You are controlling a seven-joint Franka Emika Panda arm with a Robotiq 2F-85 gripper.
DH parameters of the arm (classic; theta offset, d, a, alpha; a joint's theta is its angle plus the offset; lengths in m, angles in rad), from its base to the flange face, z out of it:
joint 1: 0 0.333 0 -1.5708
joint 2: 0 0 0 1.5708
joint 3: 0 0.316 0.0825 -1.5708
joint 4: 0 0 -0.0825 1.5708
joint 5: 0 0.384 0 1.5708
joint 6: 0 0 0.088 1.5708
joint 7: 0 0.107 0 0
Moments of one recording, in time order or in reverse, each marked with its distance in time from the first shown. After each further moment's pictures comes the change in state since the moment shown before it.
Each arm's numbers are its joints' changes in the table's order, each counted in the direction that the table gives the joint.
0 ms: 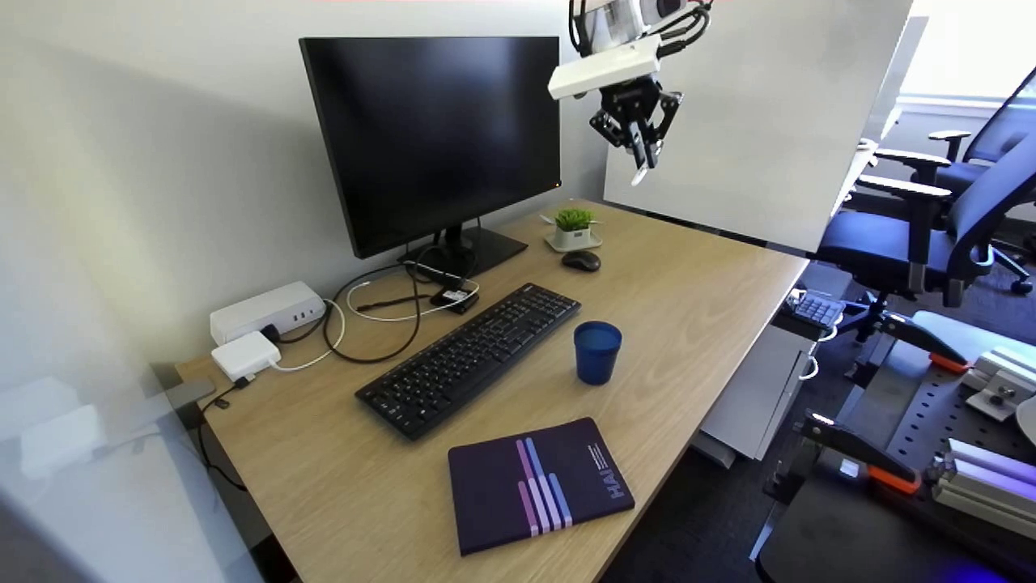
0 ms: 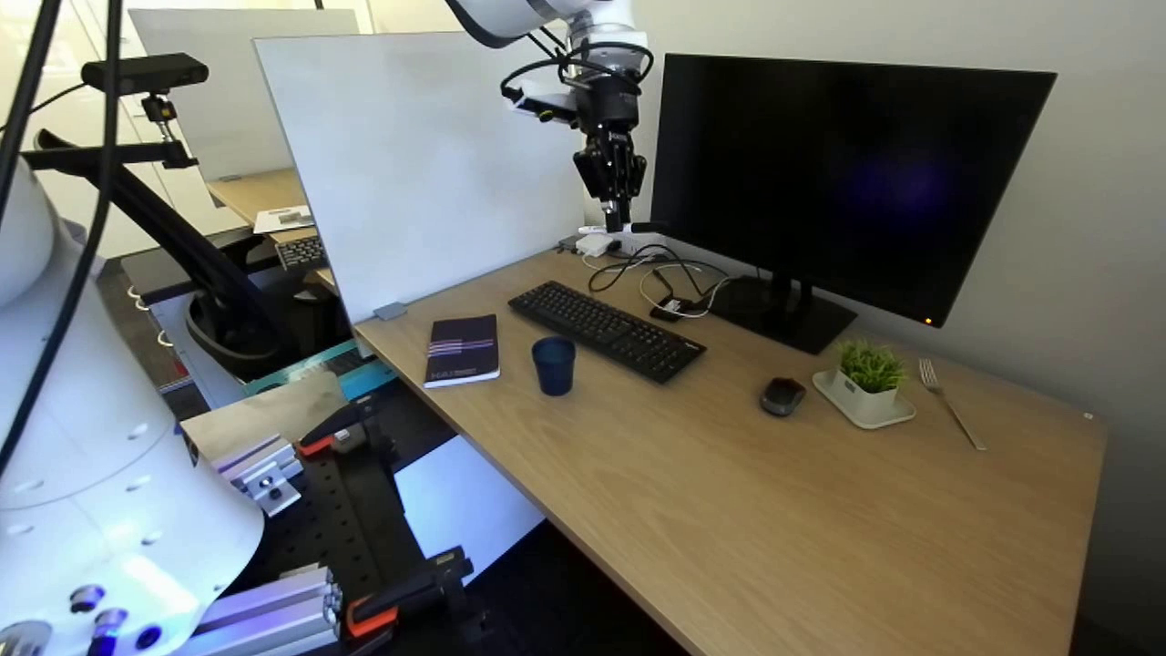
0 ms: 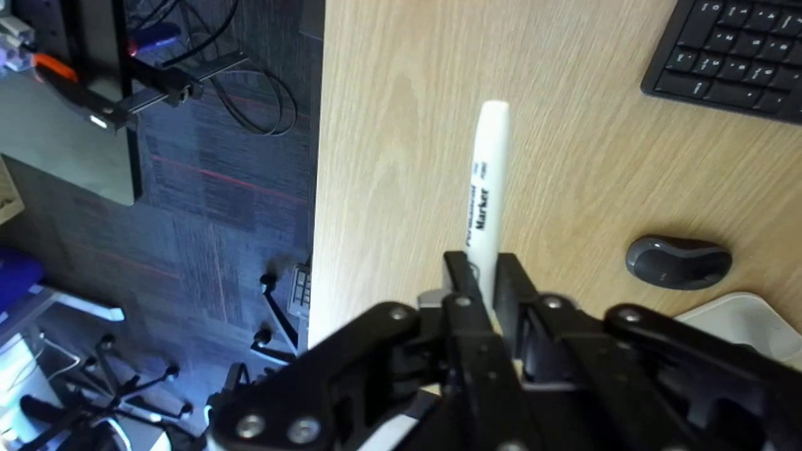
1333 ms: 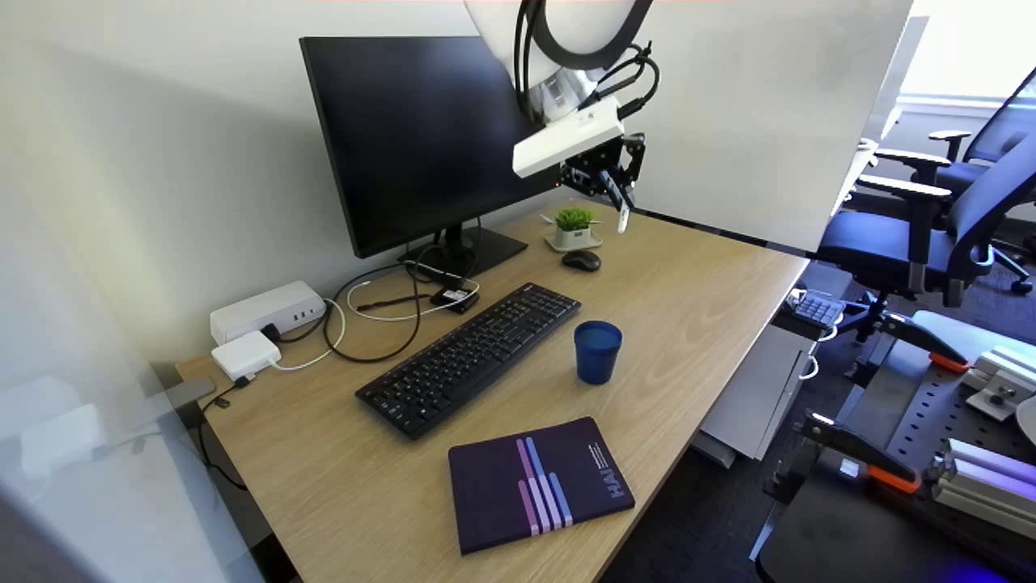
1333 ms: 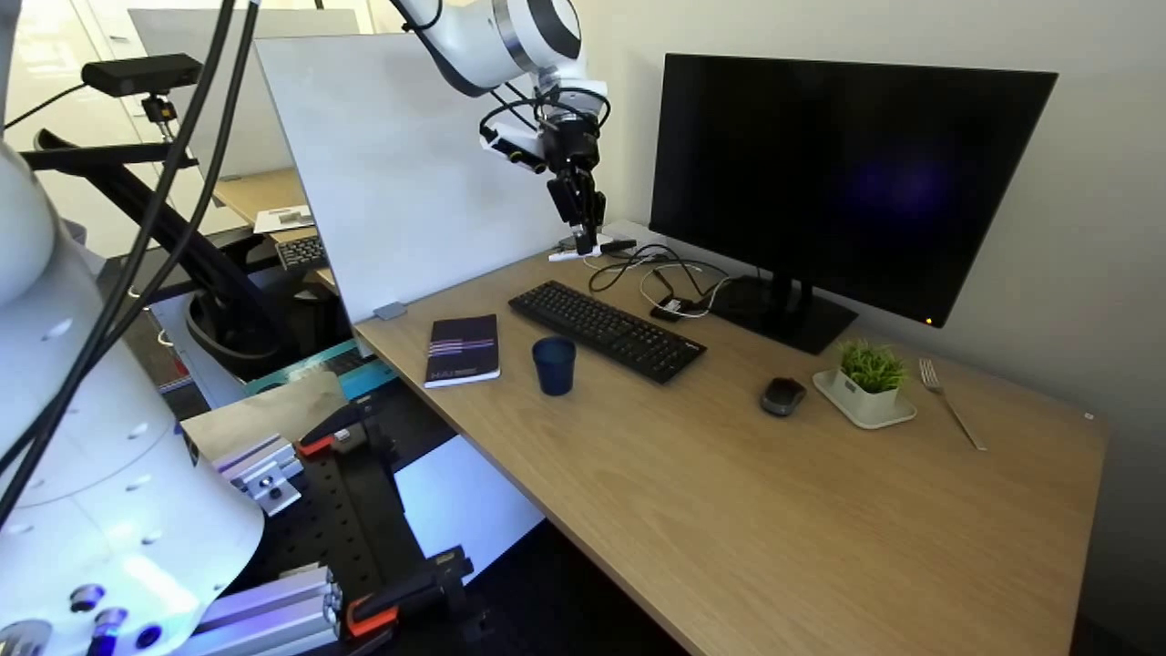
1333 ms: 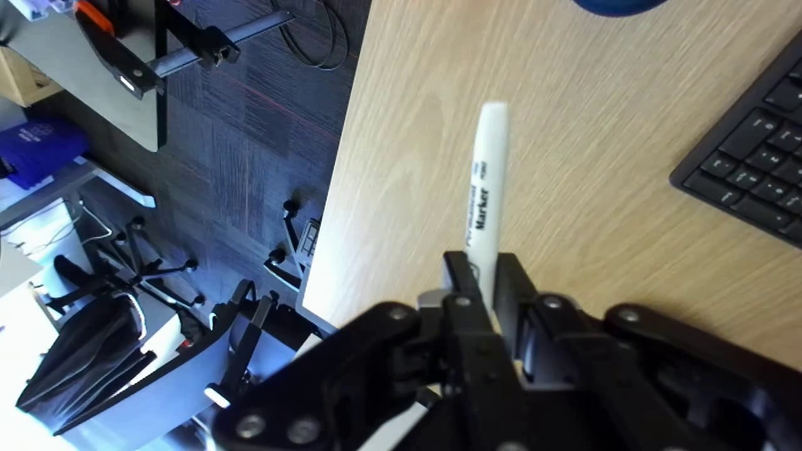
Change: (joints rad) arm 0.001 0.200 0.173 -0.132 -0.133 -0.145 0.037
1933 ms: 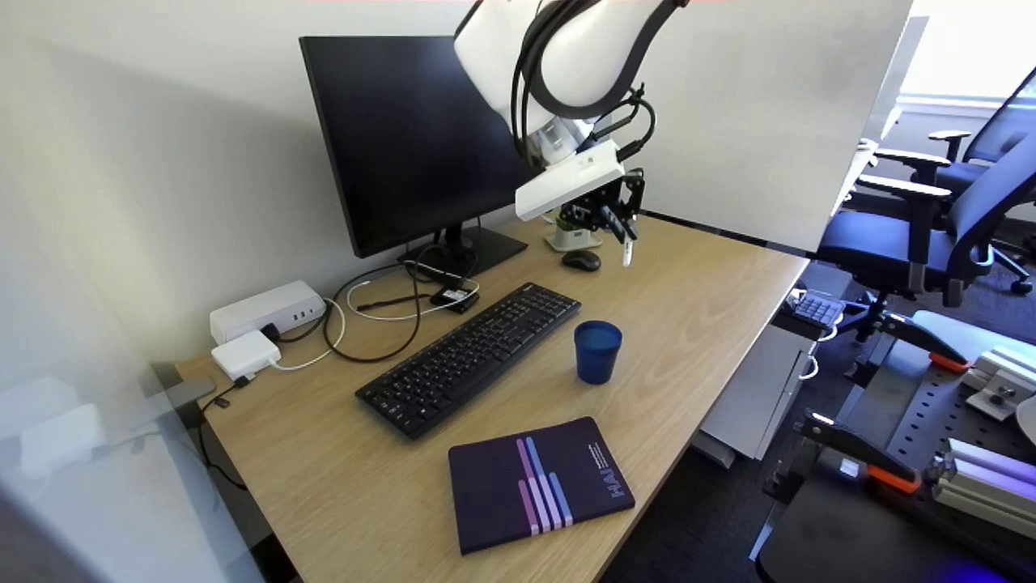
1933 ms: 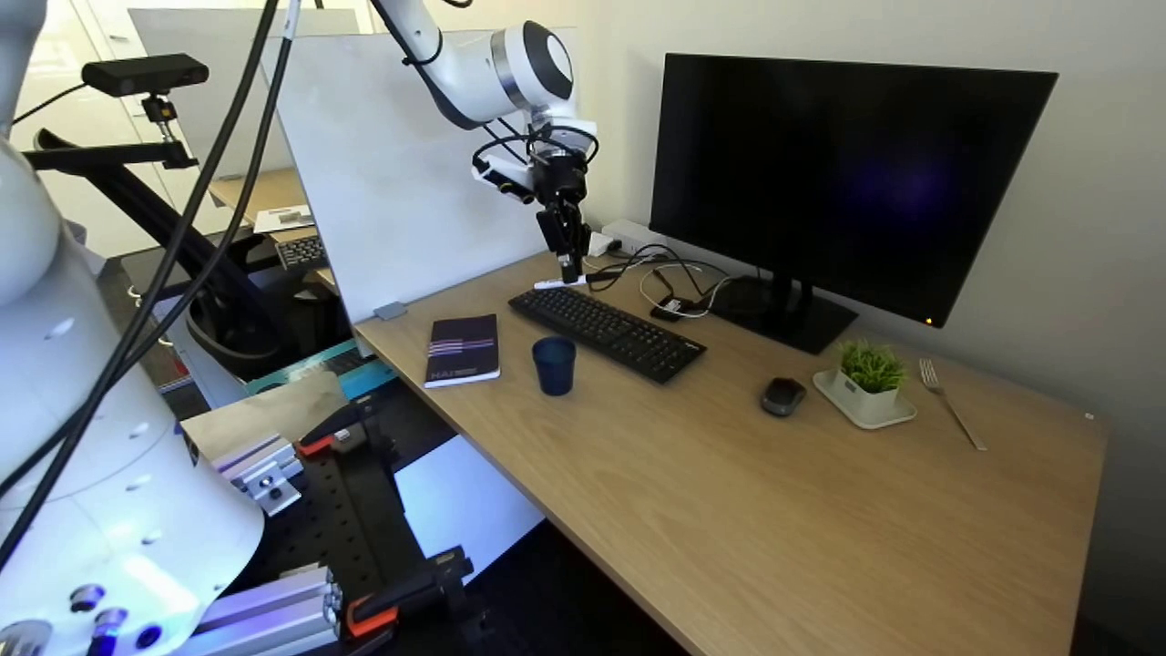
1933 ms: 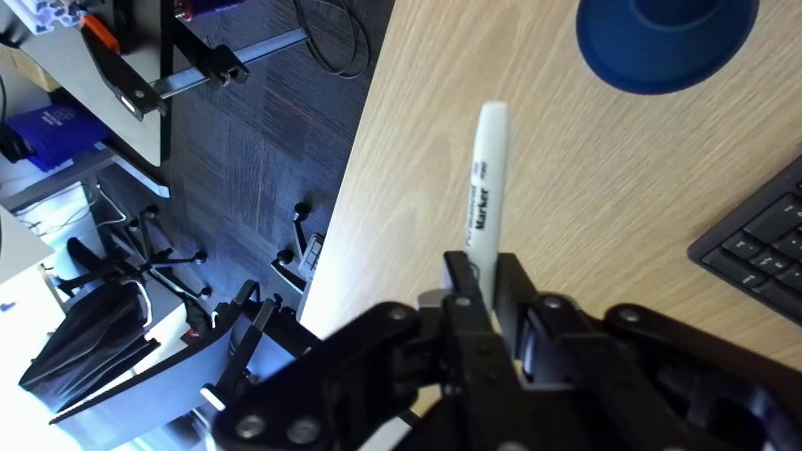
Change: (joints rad) arm 0.017 0.074 0.013 0.007 0.000 0.011 0.000
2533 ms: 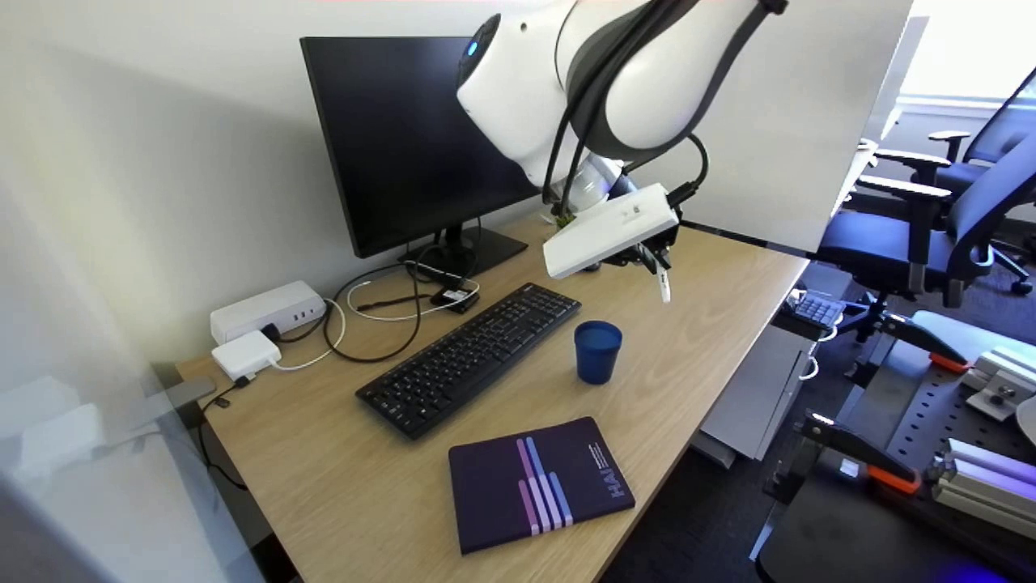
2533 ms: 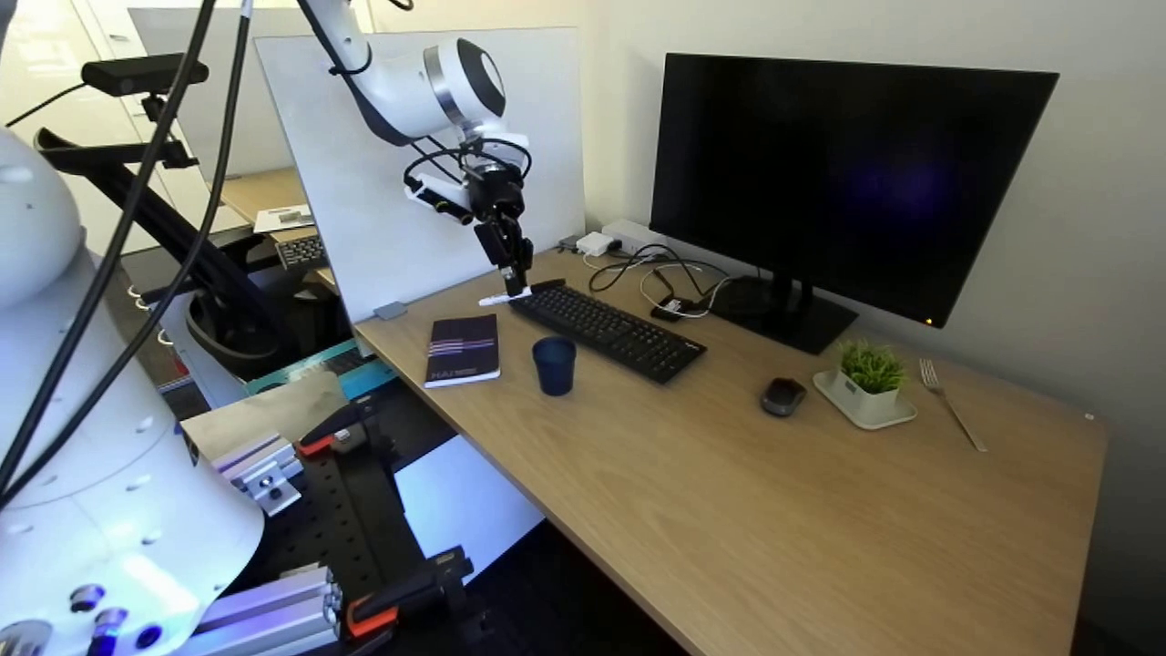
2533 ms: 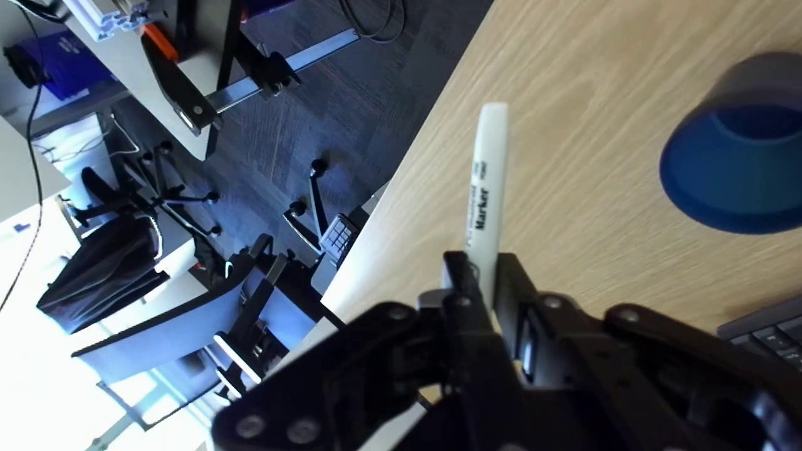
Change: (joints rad) arm 0.098 -0.084 0.055 0.198 -0.067 -0.001 0.106
